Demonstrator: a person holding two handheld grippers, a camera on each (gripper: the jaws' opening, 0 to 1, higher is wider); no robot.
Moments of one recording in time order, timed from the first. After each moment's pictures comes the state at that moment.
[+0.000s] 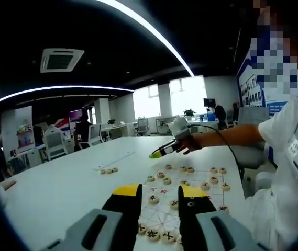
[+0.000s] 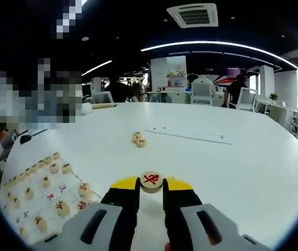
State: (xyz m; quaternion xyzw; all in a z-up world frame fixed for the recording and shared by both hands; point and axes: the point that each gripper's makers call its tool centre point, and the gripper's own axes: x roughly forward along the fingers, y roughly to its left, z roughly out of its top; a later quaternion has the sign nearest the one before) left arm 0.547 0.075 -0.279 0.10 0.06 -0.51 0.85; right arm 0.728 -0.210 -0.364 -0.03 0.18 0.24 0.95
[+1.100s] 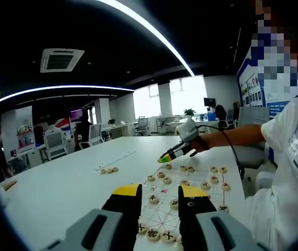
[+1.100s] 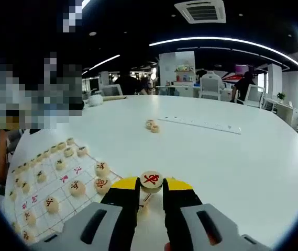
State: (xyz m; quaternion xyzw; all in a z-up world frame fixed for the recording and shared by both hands) left arm 0.546 0.076 -0.280 0.10 0.06 -0.51 0.85; right arm 0.701 -0.202 -0.378 -0.04 0.20 0.27 0.94
